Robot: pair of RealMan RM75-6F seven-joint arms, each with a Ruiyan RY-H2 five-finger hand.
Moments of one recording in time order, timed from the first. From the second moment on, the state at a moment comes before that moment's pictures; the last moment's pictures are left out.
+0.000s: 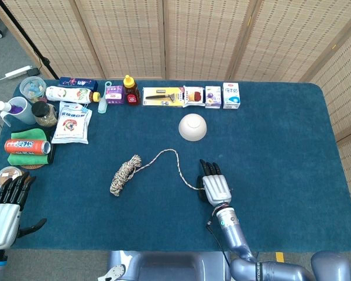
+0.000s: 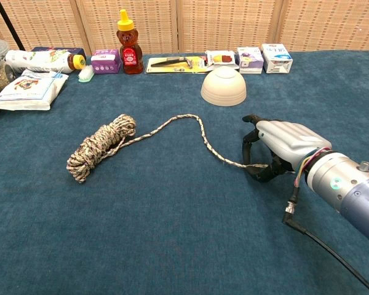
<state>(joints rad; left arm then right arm) 0.00 -1.16 0.03 -1.77 1.63 1.58 0.13 0.56 -1.88 0.17 -1.40 -1.04 1.15 -0.51</state>
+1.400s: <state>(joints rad) -0.42 -1.52 -0.20 -1.63 1.20 1.10 0.28 0.51 -1.74 0.15 -1.56 -1.20 1.25 -0.53</state>
